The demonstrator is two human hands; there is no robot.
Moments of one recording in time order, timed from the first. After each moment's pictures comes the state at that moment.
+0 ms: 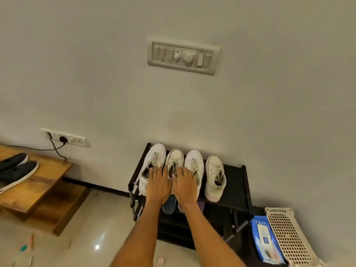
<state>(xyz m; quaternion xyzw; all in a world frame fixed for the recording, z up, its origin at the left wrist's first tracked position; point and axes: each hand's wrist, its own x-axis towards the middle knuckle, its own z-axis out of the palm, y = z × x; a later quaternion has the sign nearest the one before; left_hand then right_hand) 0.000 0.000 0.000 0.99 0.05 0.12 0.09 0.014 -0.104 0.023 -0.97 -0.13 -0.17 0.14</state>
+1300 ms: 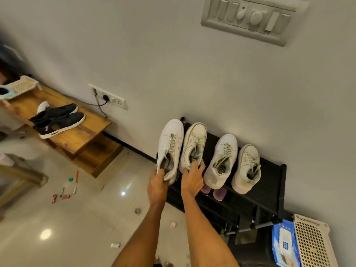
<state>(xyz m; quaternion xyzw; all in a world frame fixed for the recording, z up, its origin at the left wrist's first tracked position) -0.086 0.027 -0.049 0.84 0.33 0.15 0.39 -0.018 -0.047 -0.022 -0.96 0.03 0.00 0.29</state>
